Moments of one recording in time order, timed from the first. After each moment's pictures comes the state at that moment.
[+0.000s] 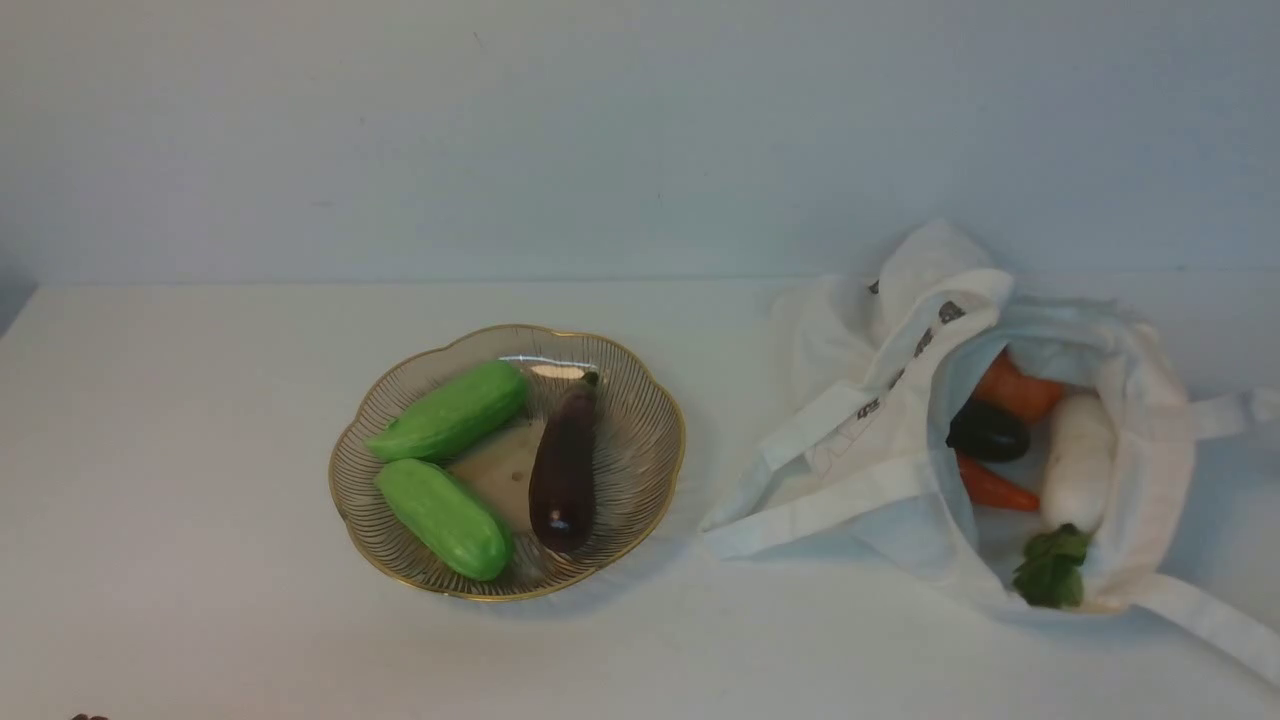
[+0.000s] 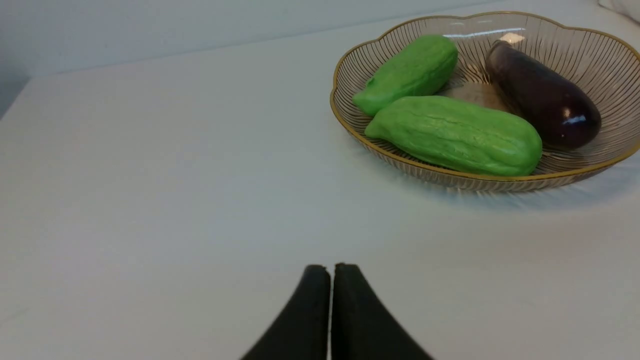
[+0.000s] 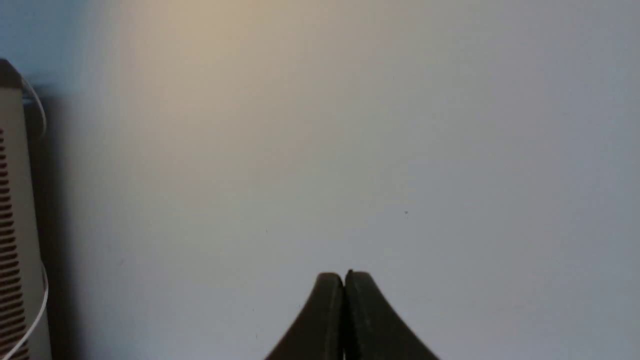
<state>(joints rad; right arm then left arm) 0.66 0.14 -0.72 -0.45 0.45 0.45 -0.08 -0.01 0.03 -0.08 0.38 0.15</state>
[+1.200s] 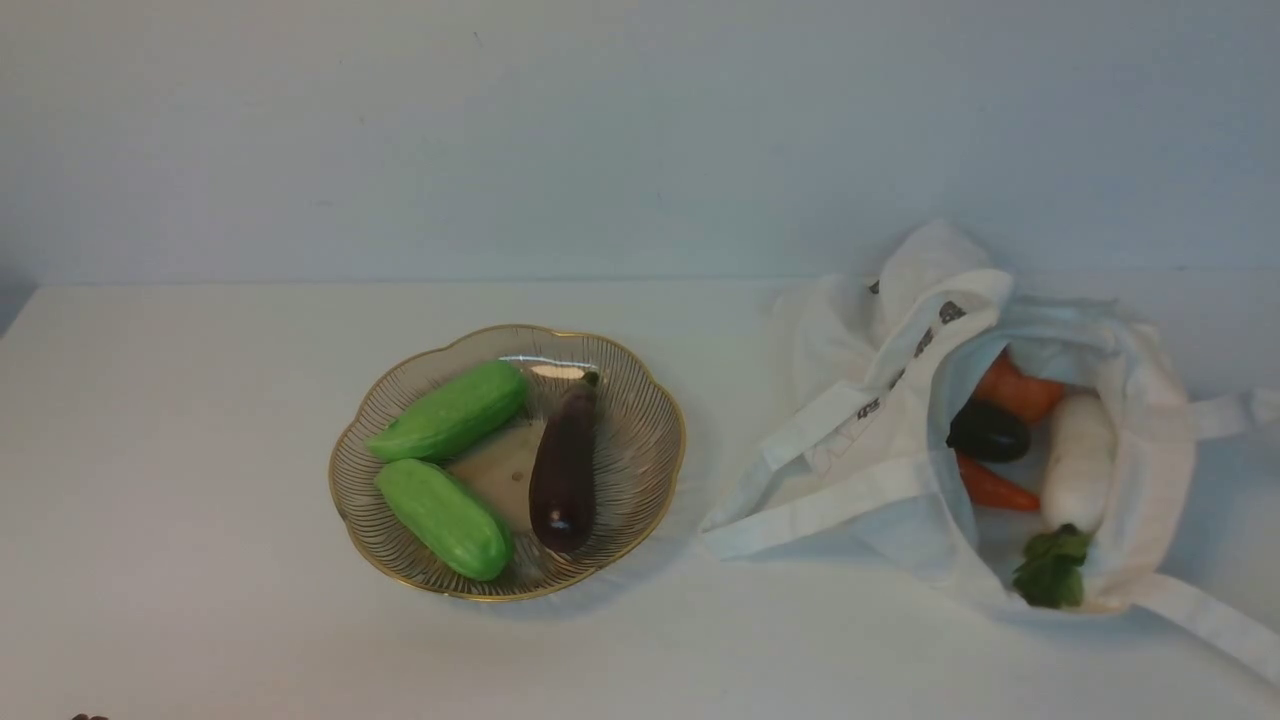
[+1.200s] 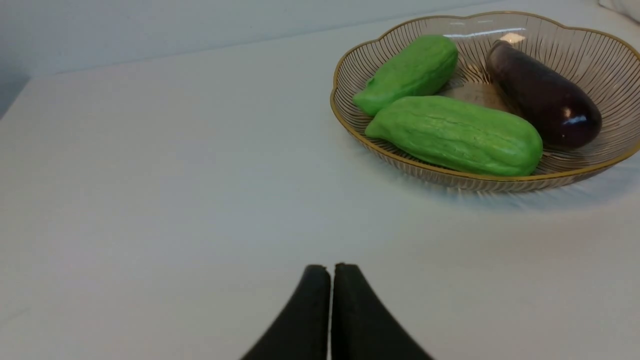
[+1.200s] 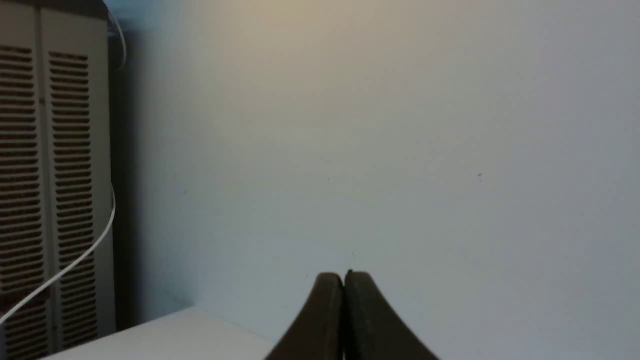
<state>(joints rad) 0.66 0.13 -0.64 -0.03 0.46 -0.01 -0.08 -0.01 0.03 -0.08 0.38 0.15</state>
